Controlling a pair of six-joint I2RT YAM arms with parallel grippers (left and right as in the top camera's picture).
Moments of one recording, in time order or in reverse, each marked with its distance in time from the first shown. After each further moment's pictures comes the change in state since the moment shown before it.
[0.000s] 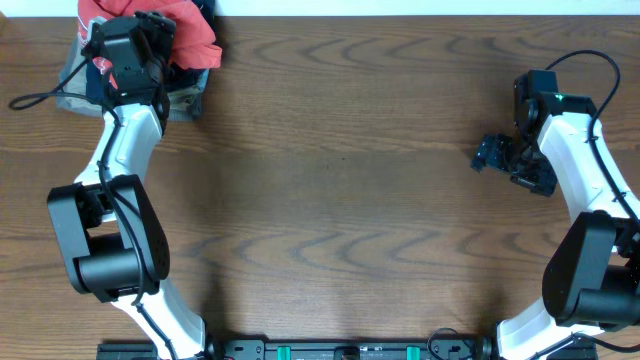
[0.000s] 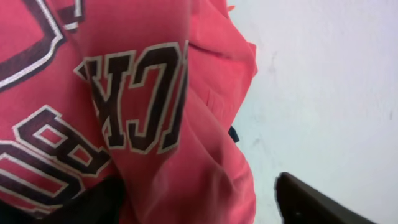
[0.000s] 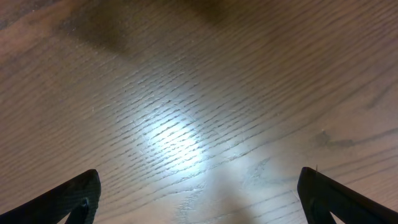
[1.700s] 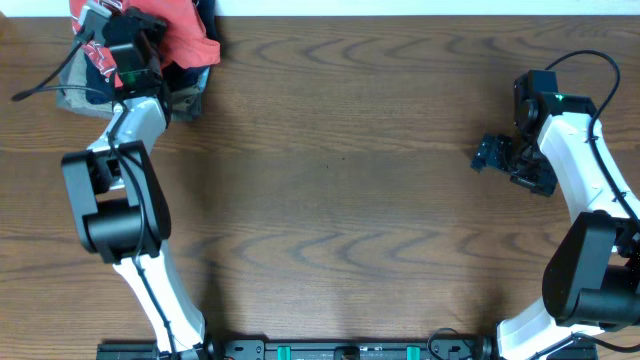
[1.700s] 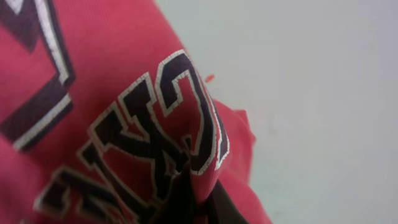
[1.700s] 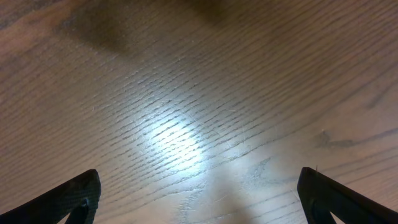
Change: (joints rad) left arm 0.025 0.255 0.126 0.377 -0.120 0.240; right arm 0.000 0.000 0.000 0.000 0.000 0.000
